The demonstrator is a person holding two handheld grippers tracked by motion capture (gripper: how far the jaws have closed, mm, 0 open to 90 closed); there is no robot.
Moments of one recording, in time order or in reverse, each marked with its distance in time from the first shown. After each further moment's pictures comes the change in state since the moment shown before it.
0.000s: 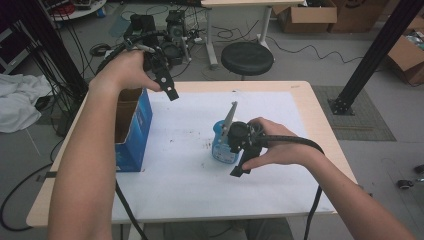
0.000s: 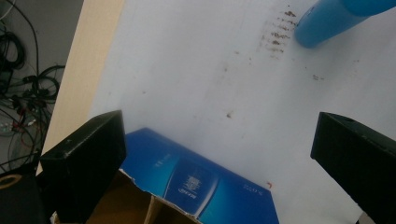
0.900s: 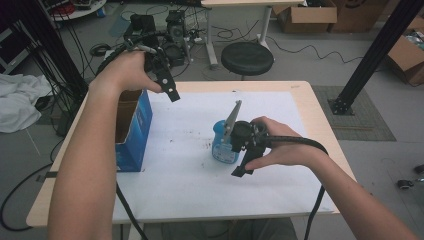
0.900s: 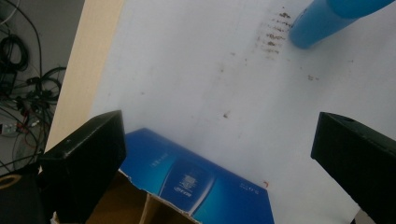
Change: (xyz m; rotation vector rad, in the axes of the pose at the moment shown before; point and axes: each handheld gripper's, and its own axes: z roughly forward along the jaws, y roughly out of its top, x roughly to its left) left arm -0.012 0.001 -0.007 0.003 0.018 0.010; right arm 0.007 -0.003 -0.010 -0.020 -0.013 -0.007
